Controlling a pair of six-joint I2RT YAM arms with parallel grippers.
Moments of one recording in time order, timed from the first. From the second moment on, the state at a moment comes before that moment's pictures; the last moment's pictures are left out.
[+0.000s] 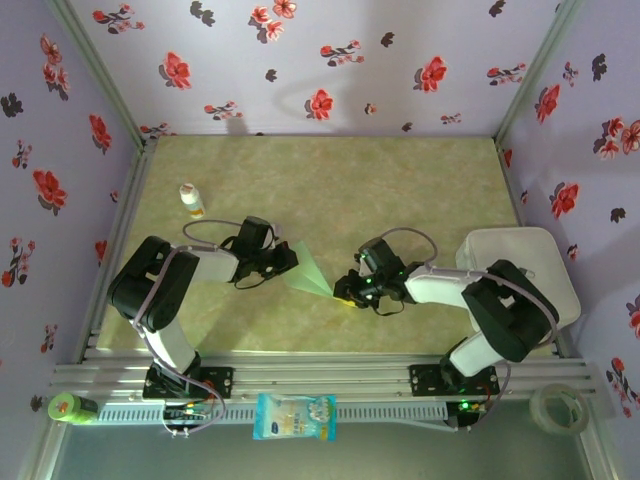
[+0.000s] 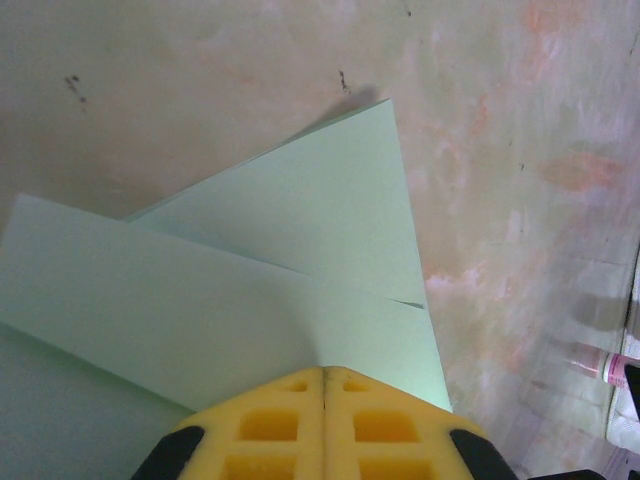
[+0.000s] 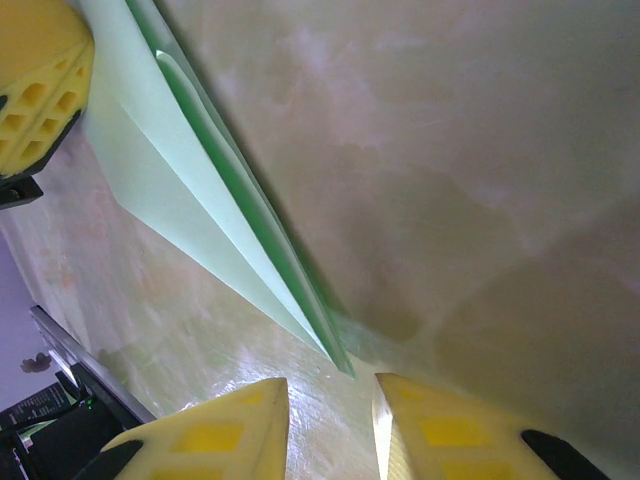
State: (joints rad) left arm -0.52 1.73 0.69 0.18 0.42 -0.84; right arm 0.69 1.52 0.58 -0.03 -0.50 0.99
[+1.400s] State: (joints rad) left arm -0.52 1.67 0.71 0.08 0.41 -0.86; right arm 0.69 1.62 0.54 0.26 -0.52 1.08
